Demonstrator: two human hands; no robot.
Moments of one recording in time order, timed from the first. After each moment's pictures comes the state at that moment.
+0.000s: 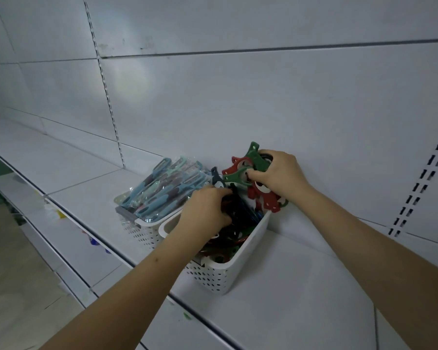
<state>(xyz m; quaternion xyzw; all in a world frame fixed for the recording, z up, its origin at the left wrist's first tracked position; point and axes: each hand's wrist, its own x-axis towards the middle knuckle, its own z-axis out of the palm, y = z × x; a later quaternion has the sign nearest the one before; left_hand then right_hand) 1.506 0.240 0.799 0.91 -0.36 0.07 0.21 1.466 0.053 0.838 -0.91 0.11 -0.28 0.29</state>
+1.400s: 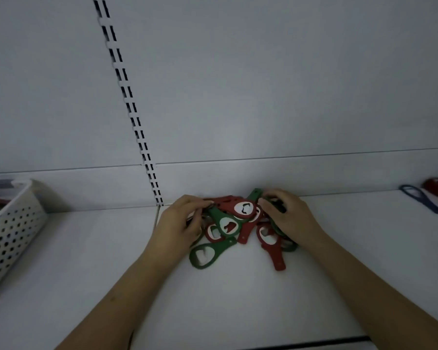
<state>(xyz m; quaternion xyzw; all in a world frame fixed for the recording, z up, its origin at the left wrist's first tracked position) 1.256 0.015 0.697 0.67 -0.60 -0.10 0.44 1.036 -0.130 0.688 -0.81 0.42 -0.29 0.28</state>
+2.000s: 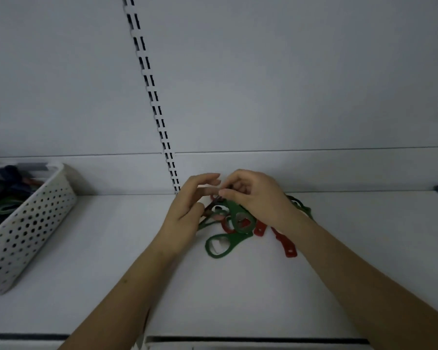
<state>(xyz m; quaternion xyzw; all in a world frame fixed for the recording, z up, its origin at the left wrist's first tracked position) 1.252 0.032 0.713 0.55 -0.57 -0.22 0.57 1.110 -0.087 0.737 -0.84 0.25 -0.27 0.41</state>
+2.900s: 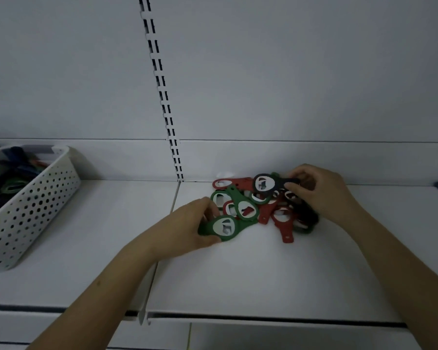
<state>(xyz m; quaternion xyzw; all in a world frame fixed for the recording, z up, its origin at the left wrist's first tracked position) 1.259 0.060 0.708 0.72 -0.62 -0.23 0.20 1.020 -0.139 0.716 -0.84 0.39 -0.27 0.26</state>
